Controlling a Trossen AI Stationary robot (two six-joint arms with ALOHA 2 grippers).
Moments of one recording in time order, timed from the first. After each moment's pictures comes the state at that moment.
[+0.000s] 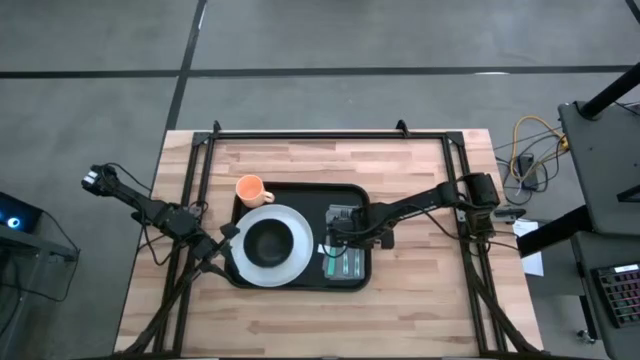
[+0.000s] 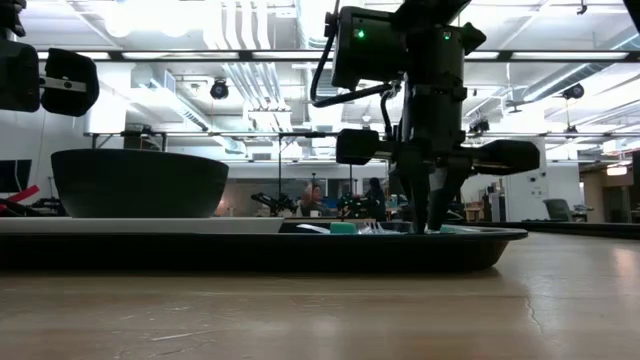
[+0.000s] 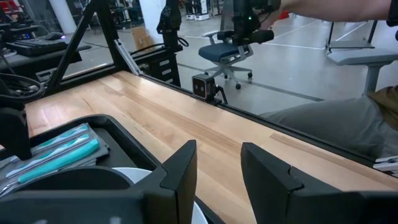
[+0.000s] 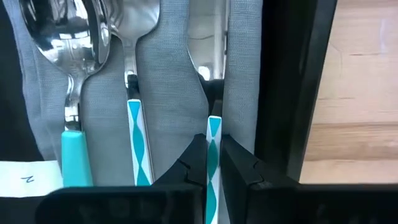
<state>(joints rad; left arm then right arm) -0.47 0.29 0.01 0.06 0.26 0.16 0.12 1.96 1.30 -0.81 0.02 1.75</state>
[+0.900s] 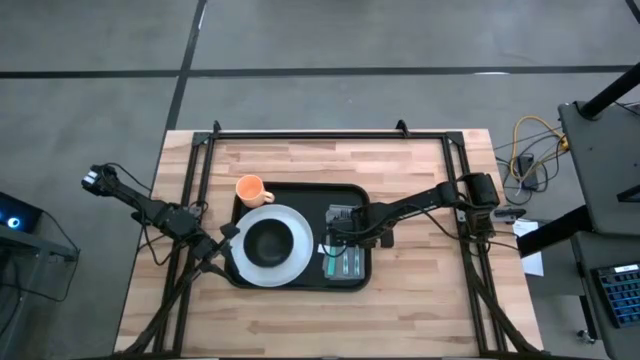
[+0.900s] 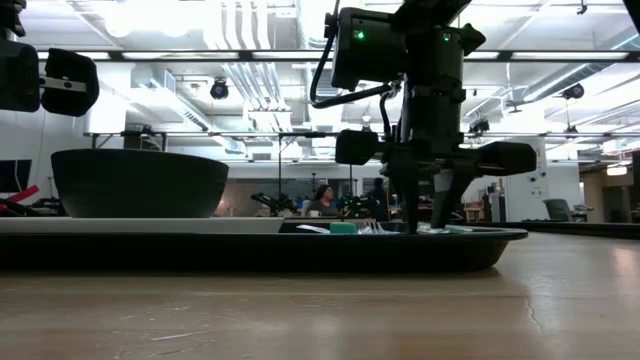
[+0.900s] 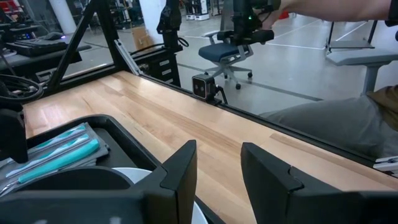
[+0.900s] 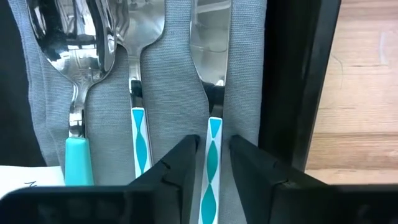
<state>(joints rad) -0.47 0.29 0.01 0.06 0.26 0.16 0.12 1.96 1.30 -0.81 0.03 1.74</state>
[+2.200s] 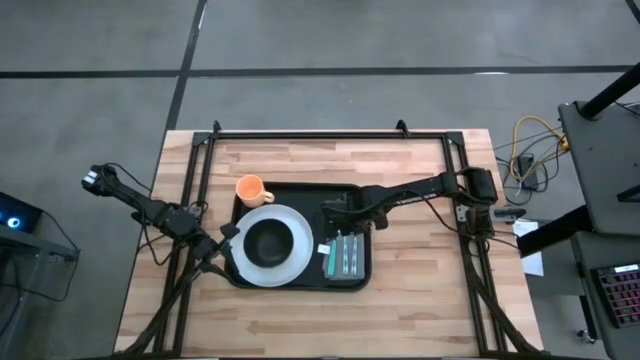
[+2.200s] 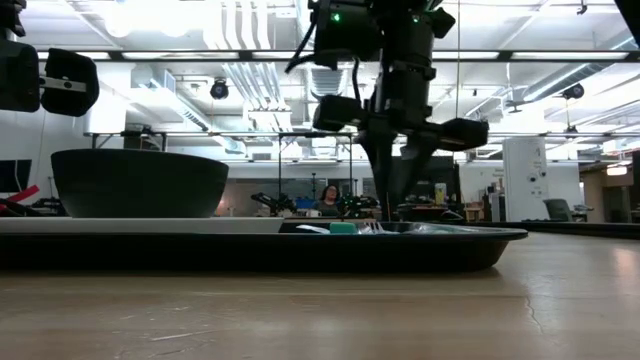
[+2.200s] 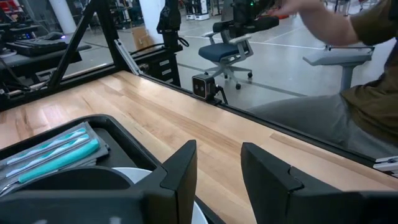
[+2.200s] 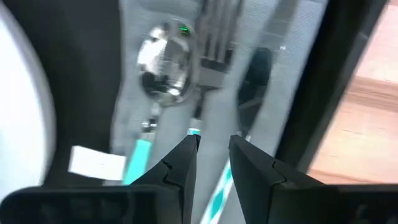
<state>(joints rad) -0.47 0.29 0.01 0.06 0.26 0.16 0.03 1.96 1.45 -0.93 0.03 1.44</state>
